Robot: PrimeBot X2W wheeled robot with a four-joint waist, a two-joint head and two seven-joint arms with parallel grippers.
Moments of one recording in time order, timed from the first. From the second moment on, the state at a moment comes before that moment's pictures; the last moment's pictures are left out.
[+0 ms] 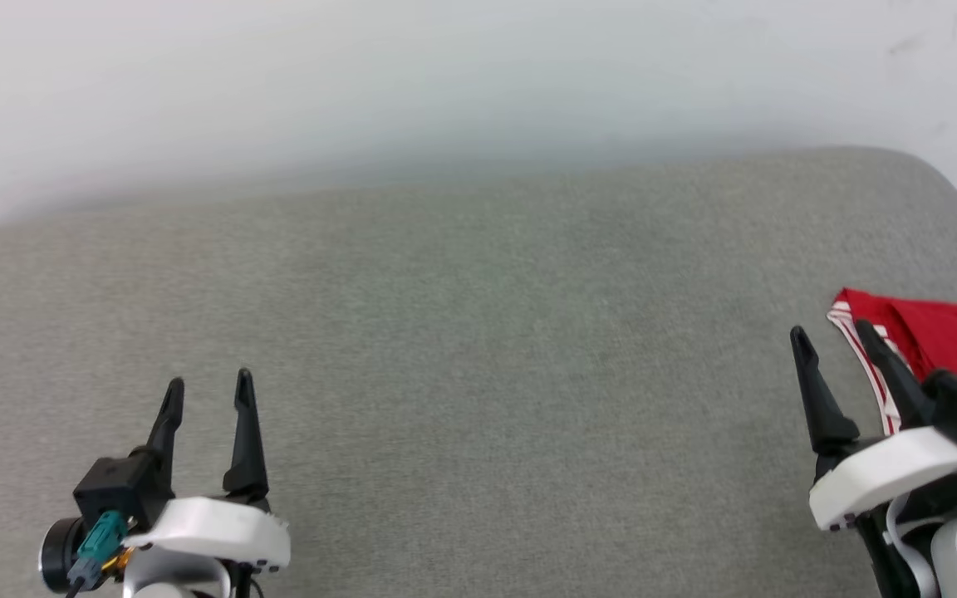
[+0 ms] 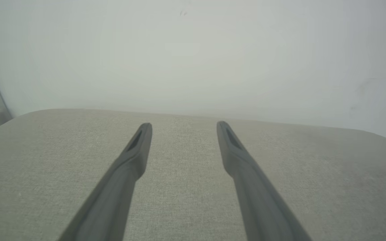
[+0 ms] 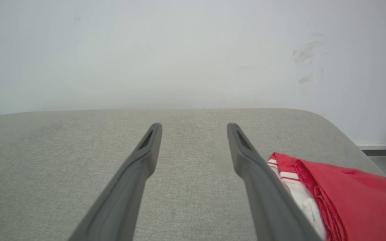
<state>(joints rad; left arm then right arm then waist) -0.07 0.26 -0.19 0.10 -0.44 0.17 -0.26 -0.17 -0.21 0.04 0.17 0.27 0.13 -0.06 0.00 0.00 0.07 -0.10</state>
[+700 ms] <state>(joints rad) 0.06 0.31 -0.21 0.09 -0.45 0.15 -0.24 0.06 -0.13 0.00 -0.08 0.18 0.13 0.06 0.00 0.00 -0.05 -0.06</state>
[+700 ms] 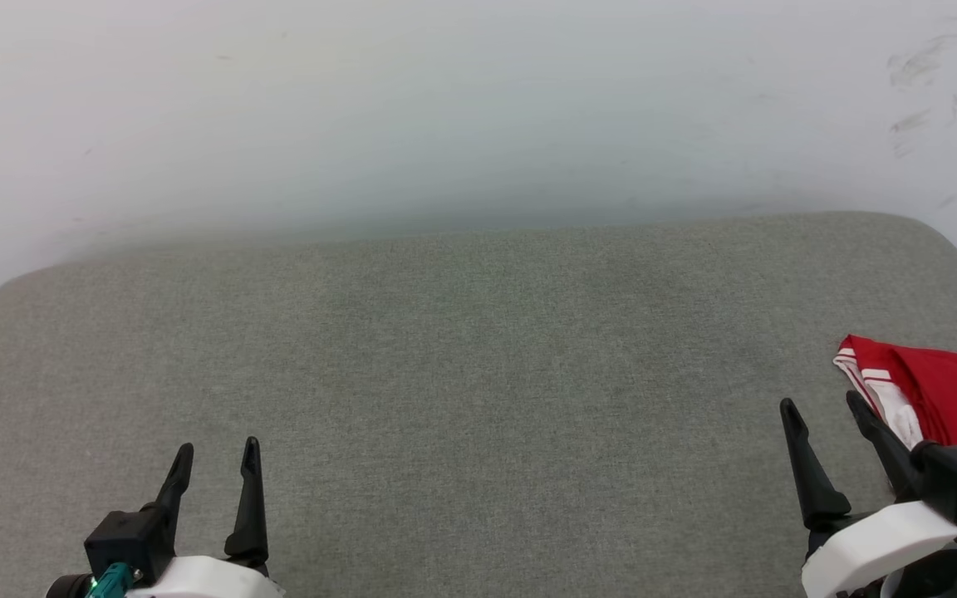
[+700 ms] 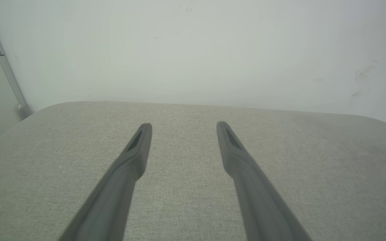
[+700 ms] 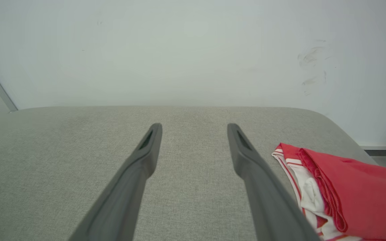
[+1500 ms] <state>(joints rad) 0.07 0.28 -0.22 0.14 -0.49 0.15 -0.23 0.07 -0.12 0.00 -0.02 0.21 0.13 0.07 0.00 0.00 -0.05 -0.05</state>
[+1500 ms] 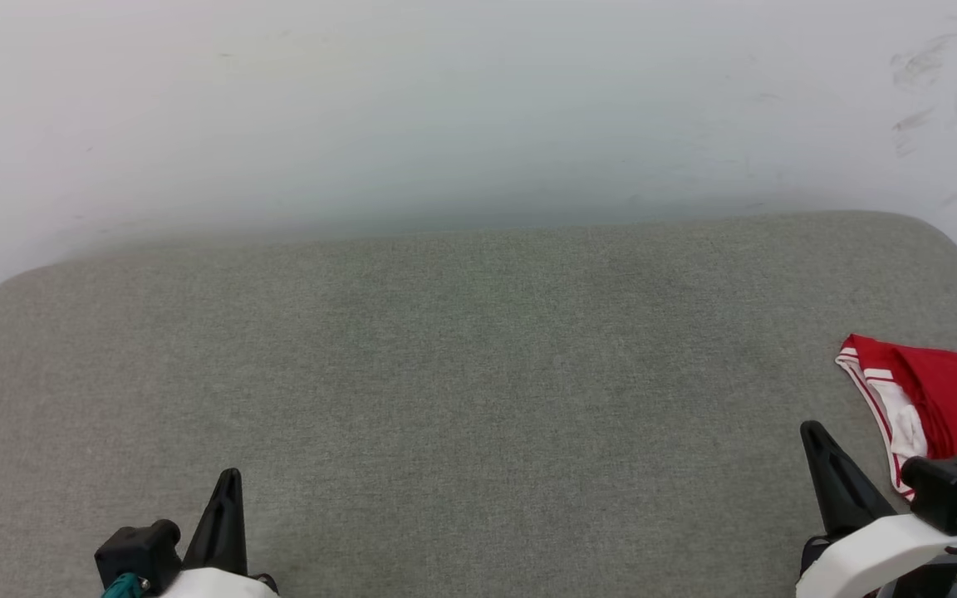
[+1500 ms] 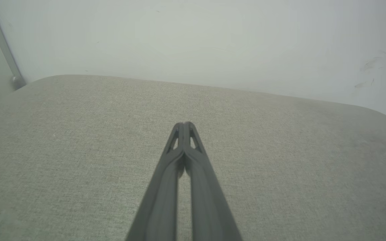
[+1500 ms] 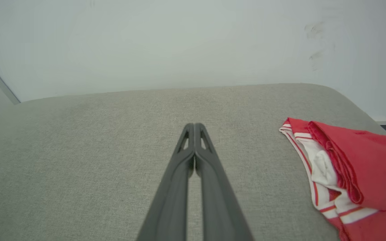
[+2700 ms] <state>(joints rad) 0.01 0.19 -0.08 0.19 -0.98 0.03 -0.08 0.01 -0.09 -0.05 0.09 0.81 0.13 0.09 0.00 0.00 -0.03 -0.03</state>
